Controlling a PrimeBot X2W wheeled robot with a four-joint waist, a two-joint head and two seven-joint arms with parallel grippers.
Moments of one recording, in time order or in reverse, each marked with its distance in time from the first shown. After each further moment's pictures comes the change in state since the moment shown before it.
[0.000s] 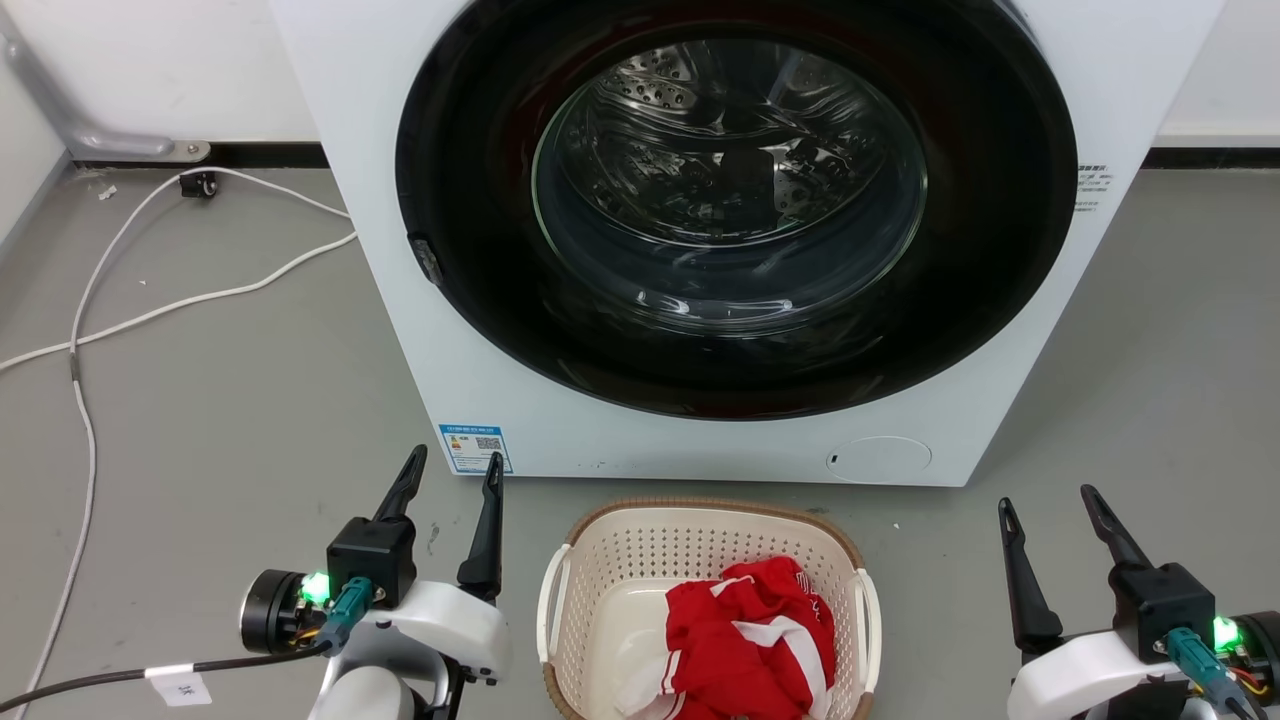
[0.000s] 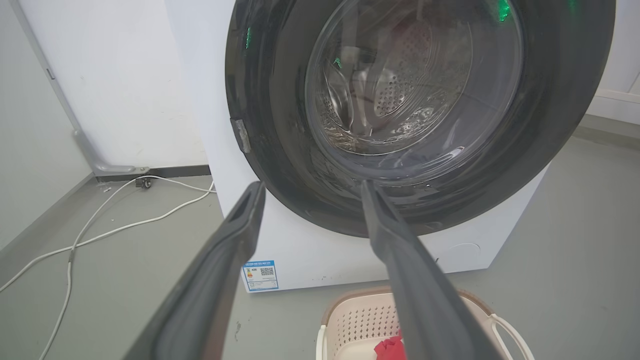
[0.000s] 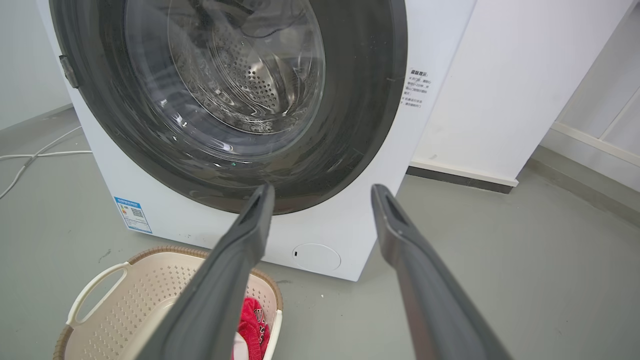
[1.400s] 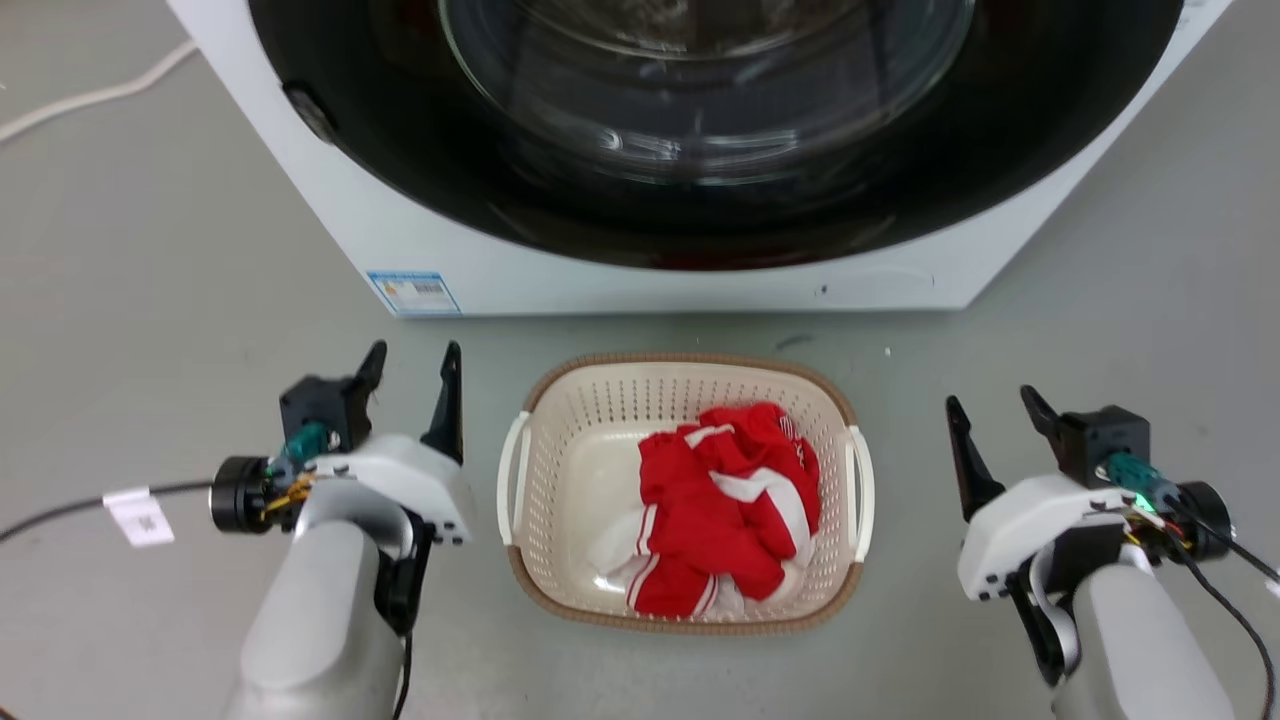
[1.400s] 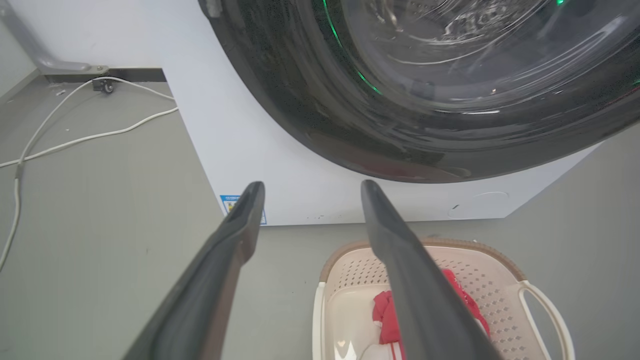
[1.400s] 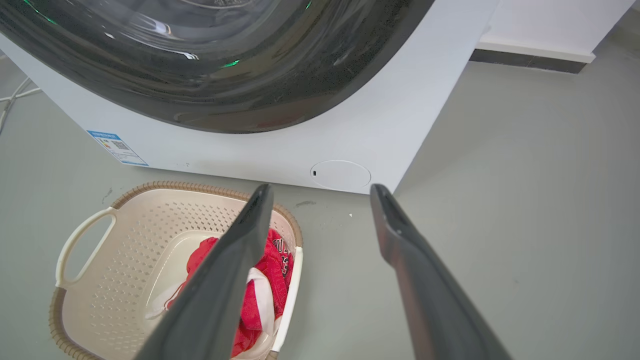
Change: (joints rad) left arm -0.318 0.023 0.062 0.332 -0.075 -0.038 0.013; right arm -0.347 0.001 0.036 0.361 0.097 0.000 0.081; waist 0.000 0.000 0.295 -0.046
